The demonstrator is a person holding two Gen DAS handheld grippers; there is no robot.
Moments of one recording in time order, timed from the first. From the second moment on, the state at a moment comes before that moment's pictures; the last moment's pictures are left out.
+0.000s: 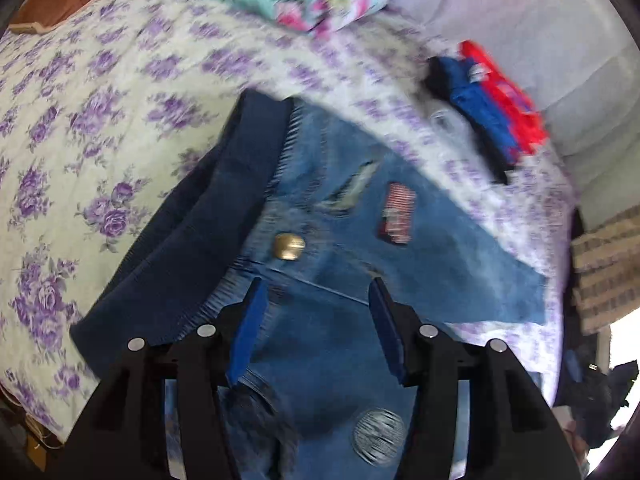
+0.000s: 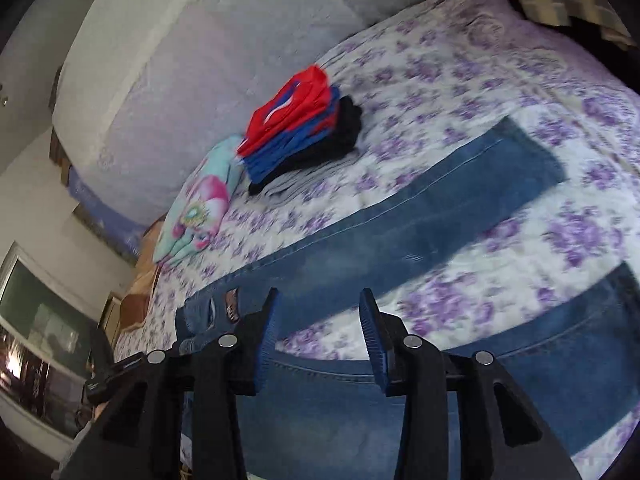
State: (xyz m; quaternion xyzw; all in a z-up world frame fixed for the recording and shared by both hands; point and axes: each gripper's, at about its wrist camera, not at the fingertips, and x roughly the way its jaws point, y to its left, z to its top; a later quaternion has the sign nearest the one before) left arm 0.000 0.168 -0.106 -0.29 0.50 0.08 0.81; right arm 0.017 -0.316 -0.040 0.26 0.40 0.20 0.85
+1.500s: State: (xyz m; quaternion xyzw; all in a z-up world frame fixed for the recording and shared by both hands) left arm 0.101 0.265 -0.107 -0.29 0.50 -0.03 0.82; right arm 0.130 -0.207 0.002 0.04 0.42 0.33 0.85
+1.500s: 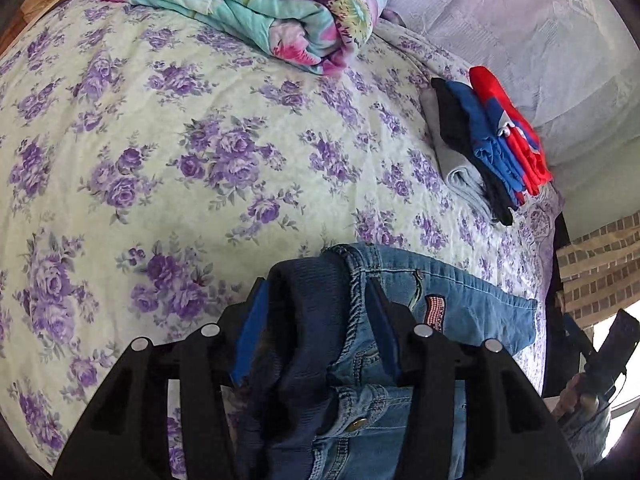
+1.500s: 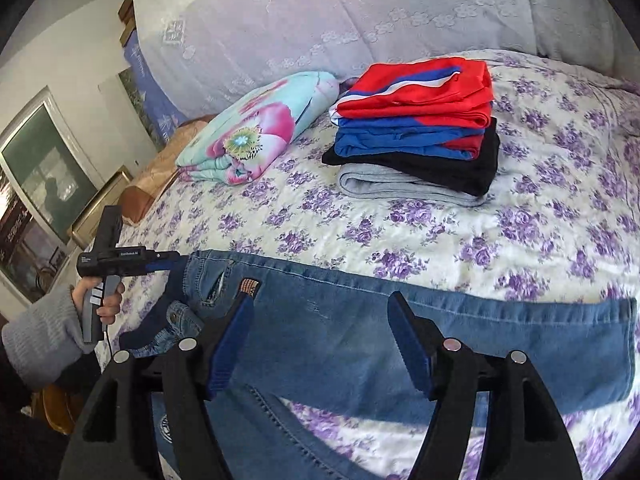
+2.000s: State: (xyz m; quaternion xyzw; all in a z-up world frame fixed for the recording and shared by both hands) left arm 0.105 0.268 -0.113 -0.25 0.52 0.02 0.82; right arm 0.226 -0.167 -0.086 -0.12 0.46 0.46 0.75
